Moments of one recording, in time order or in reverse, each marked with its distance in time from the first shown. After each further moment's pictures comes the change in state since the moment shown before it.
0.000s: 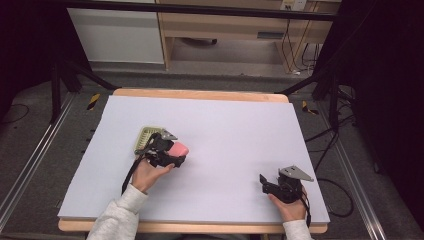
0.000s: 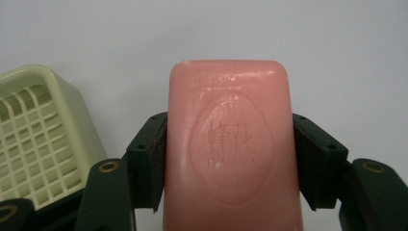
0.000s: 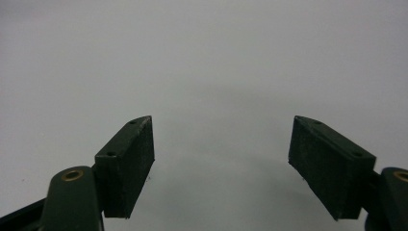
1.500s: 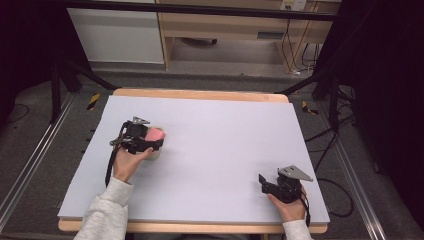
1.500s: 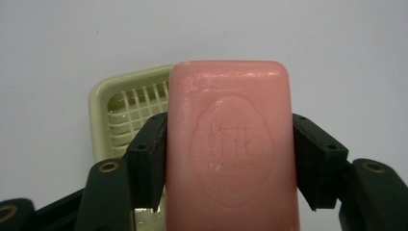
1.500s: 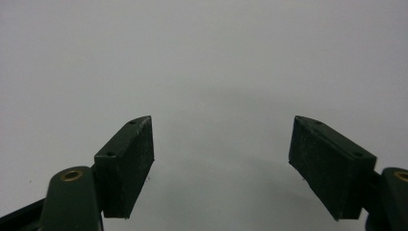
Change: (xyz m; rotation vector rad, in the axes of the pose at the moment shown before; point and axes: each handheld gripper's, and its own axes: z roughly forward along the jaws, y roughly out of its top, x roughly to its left) left arm 0.070 -0.004 -0.020 -0.070 0.124 -0.178; right arm 0.002 0.001 0.000 -0.006 0.008 -0.009
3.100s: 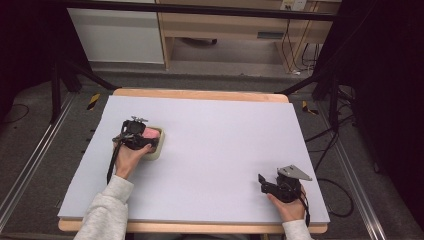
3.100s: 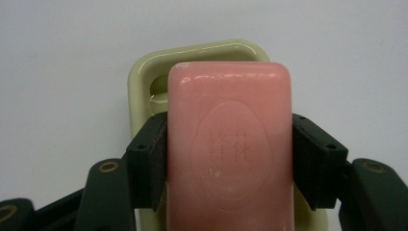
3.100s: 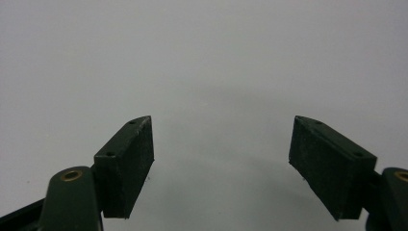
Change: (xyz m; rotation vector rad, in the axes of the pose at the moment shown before) left arm 0.026 -0.005 0.038 0.081 0.095 -0.052; right arm 0.000 0.001 0.002 0.003 -0.003 -0.010
